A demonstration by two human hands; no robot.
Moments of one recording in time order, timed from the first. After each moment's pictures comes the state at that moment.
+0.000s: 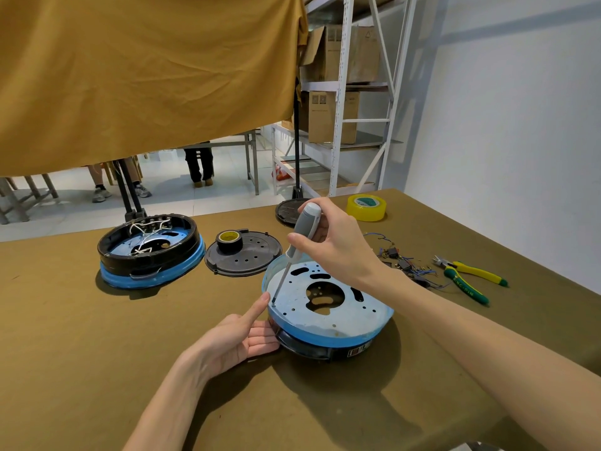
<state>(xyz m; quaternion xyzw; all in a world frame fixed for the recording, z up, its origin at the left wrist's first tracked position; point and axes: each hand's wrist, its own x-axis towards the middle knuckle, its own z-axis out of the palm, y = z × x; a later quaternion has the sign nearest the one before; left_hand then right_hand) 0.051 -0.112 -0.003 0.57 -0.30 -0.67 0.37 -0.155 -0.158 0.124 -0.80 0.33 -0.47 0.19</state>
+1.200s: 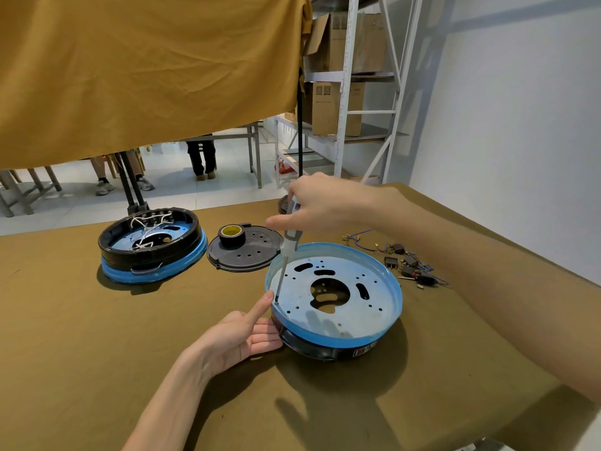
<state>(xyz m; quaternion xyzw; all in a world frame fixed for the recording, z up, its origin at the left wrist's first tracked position) 0.052 -0.110 -0.002 0.57 -0.31 -0.66 0.37 -0.126 -0.187 0.203 -0.90 0.42 -0.09 -0.01</state>
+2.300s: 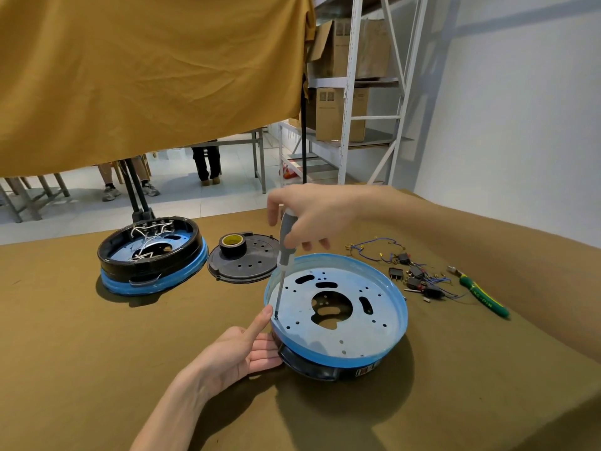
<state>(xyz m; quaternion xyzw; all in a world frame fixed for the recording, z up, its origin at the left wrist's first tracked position) 0.043 -0.104 0.008 0.59 -0.32 -0.64 0.37 -0.121 -0.196 0.216 -0.92 0.37 -0.01 0.15</state>
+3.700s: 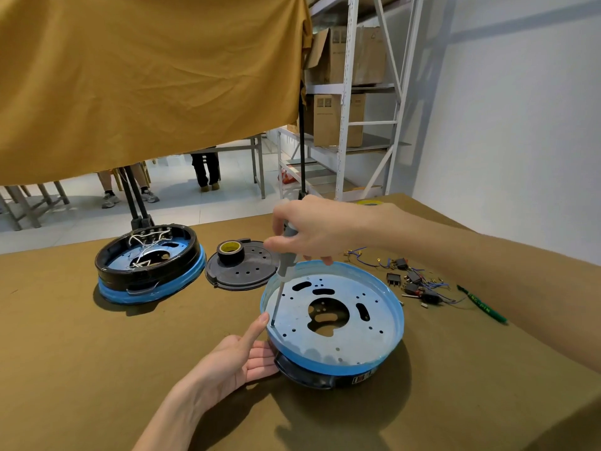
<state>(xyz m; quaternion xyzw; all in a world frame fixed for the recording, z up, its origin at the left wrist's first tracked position) 0.050 -0.110 -0.008 0.57 -0.31 -0.66 0.39 -0.135 -0.185 0.213 -0.92 0.37 -0.03 0.11</state>
